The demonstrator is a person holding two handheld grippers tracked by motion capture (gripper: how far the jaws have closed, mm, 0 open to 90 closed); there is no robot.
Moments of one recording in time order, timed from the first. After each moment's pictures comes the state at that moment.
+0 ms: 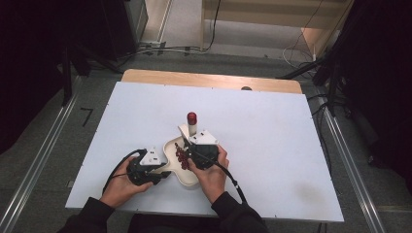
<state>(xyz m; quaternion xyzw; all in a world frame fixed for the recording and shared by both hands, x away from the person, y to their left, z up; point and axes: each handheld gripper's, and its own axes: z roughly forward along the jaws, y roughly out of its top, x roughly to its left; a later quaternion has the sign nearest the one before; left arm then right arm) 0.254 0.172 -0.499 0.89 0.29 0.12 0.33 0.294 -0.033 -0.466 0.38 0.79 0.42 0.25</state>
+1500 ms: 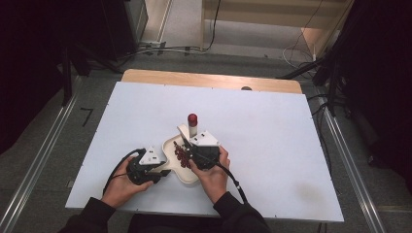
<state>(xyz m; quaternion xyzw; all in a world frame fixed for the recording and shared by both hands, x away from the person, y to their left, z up) 0.257 0.176 -0.502 0.88 0.31 0.13 0.34 0.294 -0.041 -0.465 0.36 0.79 0.43 0.24</state>
